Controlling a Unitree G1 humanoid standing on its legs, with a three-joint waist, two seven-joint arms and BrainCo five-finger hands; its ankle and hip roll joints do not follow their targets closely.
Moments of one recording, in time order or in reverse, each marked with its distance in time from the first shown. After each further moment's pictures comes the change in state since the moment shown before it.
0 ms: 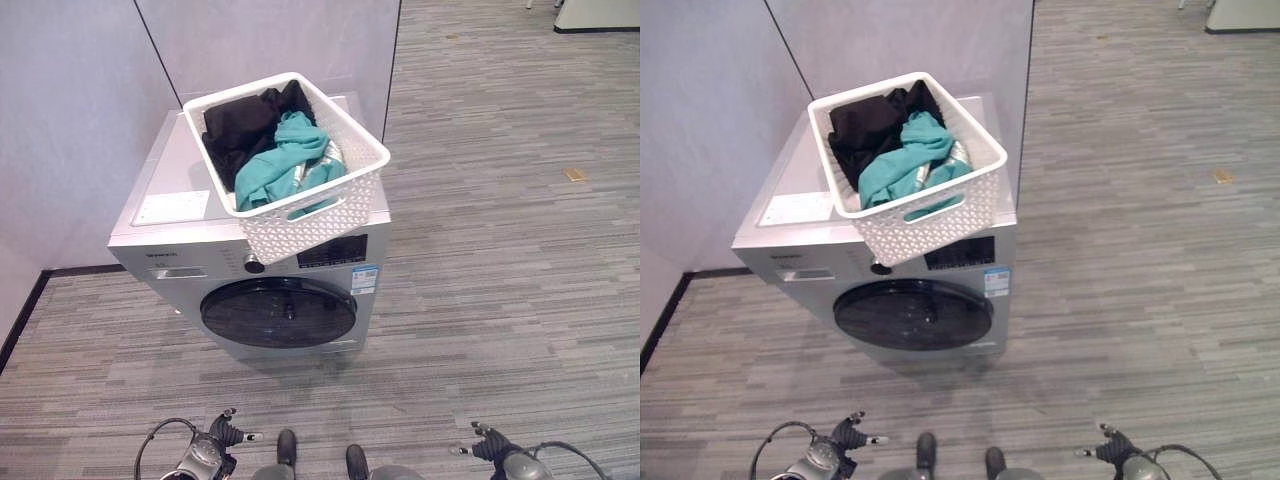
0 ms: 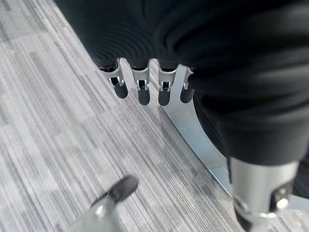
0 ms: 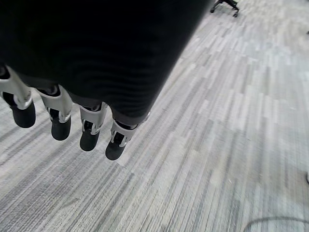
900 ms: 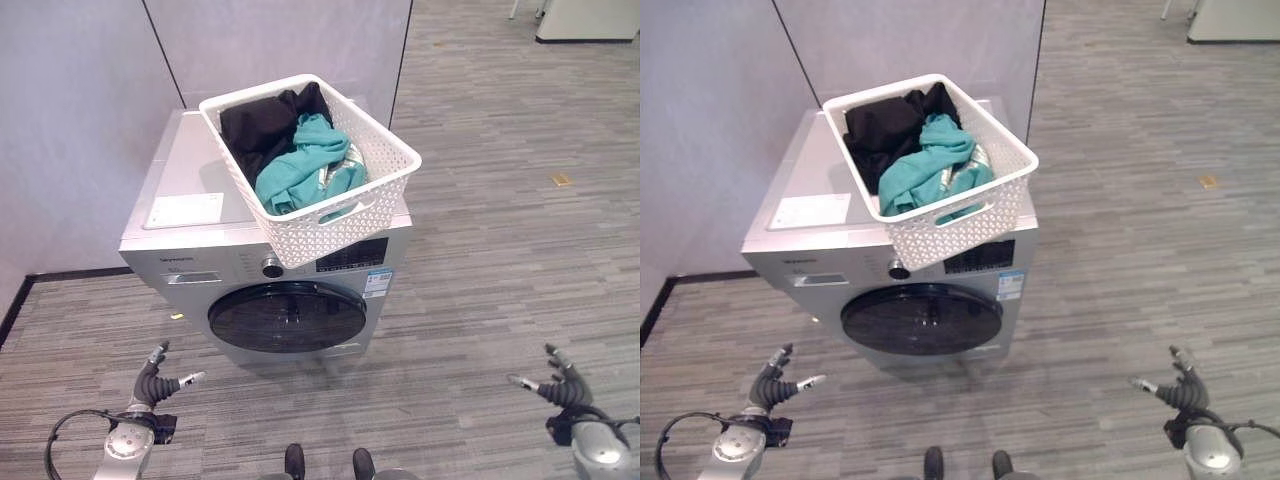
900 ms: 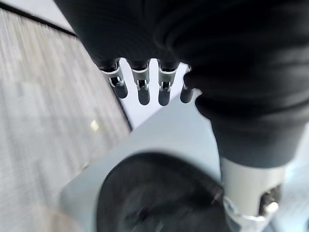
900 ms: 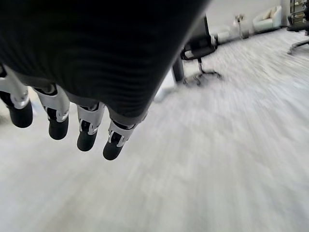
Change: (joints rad) left arm 0.339 0.214 0.471 -0.877 -0.105 -0.021 0.010; right arm 0.314 -0.106 -0.561 -0.878 -0.043 -0.016 -0.101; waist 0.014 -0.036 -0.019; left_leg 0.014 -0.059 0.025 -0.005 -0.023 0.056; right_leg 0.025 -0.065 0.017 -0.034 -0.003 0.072
